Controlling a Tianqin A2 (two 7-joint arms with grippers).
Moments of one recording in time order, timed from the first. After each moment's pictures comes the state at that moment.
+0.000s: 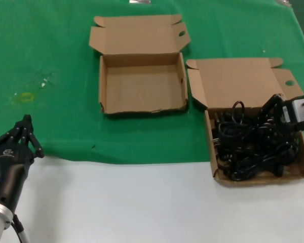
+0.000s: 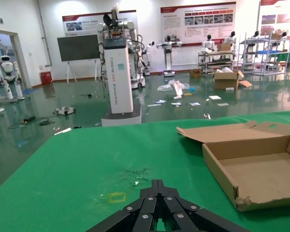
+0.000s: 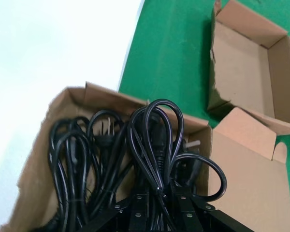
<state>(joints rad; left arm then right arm) 0.00 -0.30 1.60 -1.60 -1.80 0.00 0.00 1.01 0.69 -2.14 0.95 1.35 -1.15 -0.43</state>
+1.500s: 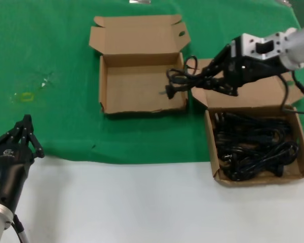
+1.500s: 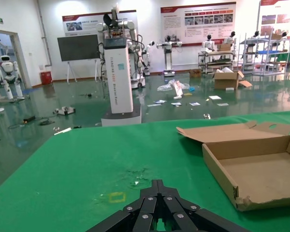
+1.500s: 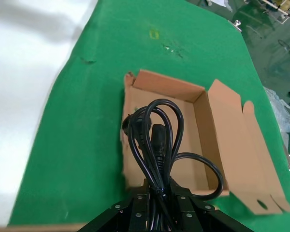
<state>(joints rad) 0.00 -0.30 1.60 -1.60 -1.80 0.00 0.00 1.28 0.43 -2.16 0.72 1.33 -1.16 -0.23</state>
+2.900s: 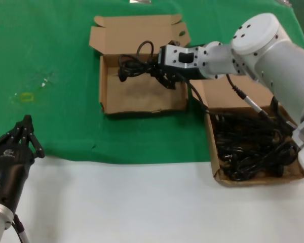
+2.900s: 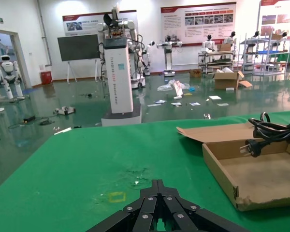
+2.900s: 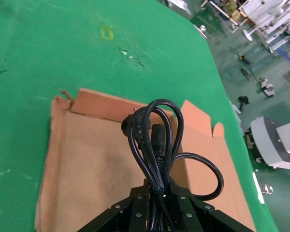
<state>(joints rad) 0.00 -0.30 1.60 -1.60 -1.80 0.00 0.00 1.40 0.00 -2.42 0.11 1.70 -0.62 -0.57</state>
